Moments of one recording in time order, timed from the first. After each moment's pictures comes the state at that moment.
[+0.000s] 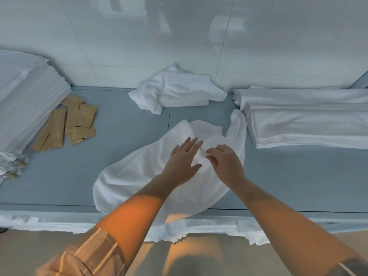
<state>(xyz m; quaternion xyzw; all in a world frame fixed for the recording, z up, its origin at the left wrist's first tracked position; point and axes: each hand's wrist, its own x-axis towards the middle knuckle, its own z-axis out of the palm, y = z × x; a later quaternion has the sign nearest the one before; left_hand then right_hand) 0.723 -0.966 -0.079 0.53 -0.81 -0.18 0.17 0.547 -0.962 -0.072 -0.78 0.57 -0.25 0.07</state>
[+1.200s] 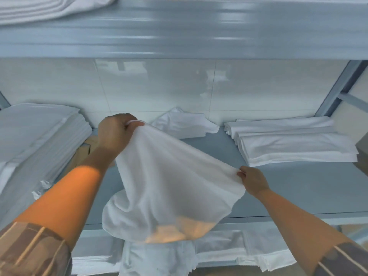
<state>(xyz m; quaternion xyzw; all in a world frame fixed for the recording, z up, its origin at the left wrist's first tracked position) 0.908 -0.952 0.115 0.59 -0.69 0.00 0.42 0.495 -0.910 -0.024 -0.63 0.74 -0.18 0.15</state>
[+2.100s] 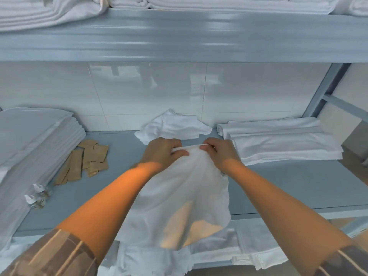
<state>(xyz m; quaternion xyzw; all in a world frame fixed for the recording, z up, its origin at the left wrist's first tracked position) 0.793 -0.909 0.094 0.50 -0.81 -0.11 0.28 0.579 -0.901 0.086 -0.69 0.61 -0.34 0.19</state>
